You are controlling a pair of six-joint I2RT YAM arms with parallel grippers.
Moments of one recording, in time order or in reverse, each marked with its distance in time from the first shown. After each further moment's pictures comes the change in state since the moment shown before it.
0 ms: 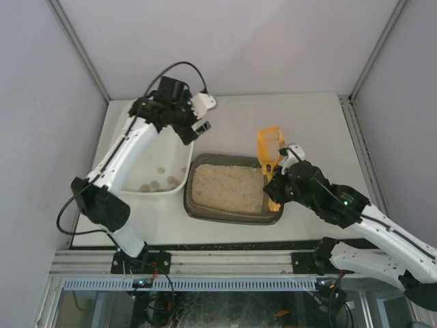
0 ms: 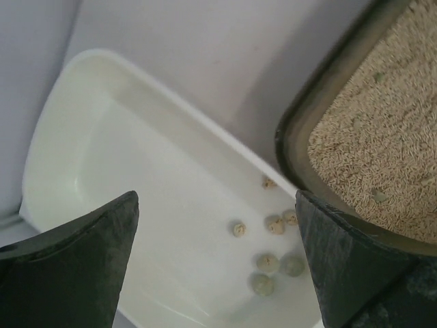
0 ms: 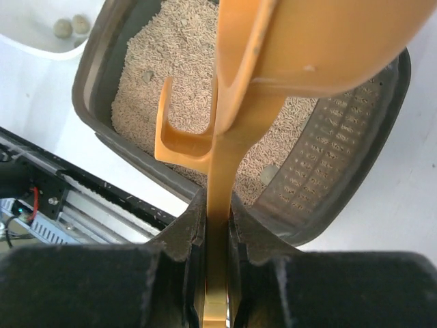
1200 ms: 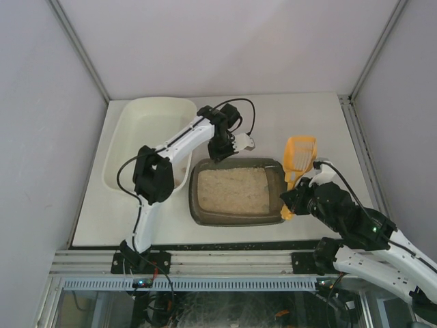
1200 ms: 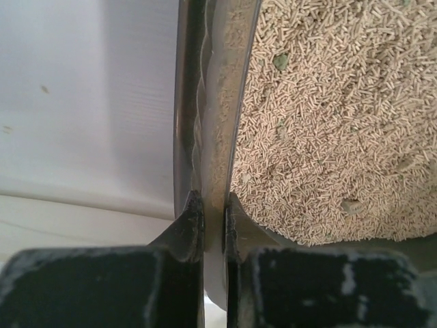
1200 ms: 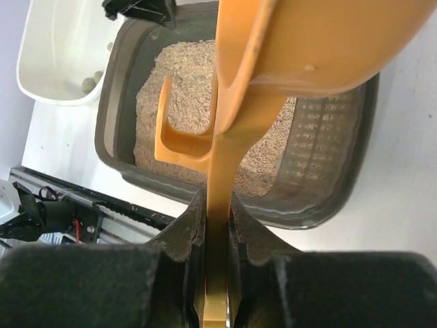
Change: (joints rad) left arm -0.264 0.580 0.248 -0.282 -0.002 0.180; right arm 0.026 -0.364 -0.168 -0.075 0.138 0.256
